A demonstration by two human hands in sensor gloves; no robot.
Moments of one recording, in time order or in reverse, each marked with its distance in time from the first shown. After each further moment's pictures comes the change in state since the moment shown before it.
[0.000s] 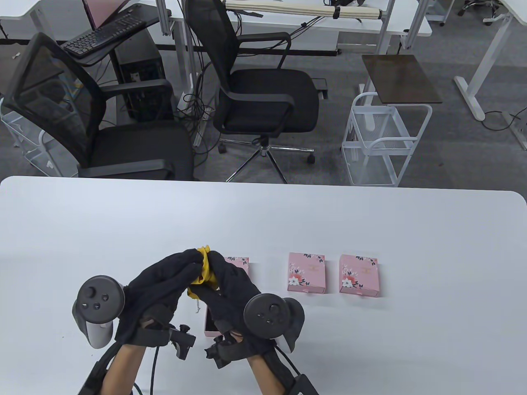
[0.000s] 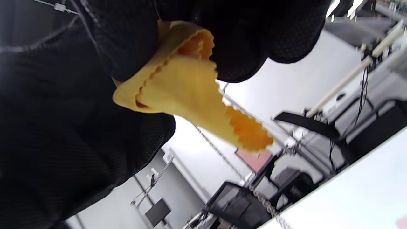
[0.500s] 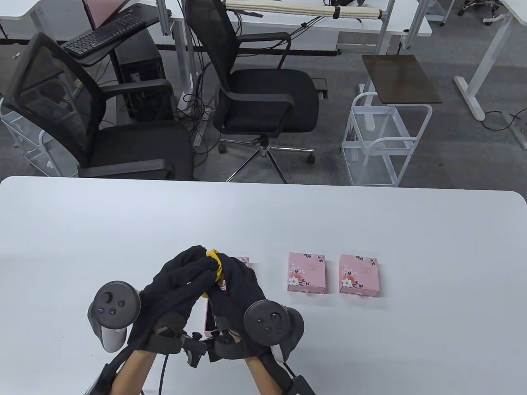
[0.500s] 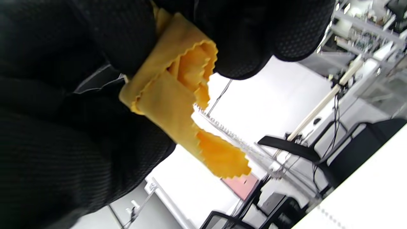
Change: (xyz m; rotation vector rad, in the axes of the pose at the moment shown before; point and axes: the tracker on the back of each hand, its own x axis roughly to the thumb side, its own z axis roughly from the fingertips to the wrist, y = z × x) left_hand 0.005 -0.017 0.005 -0.044 -0.023 0.013; right_hand -0.006 -0.001 0.003 -0.074 0.089 -0.057
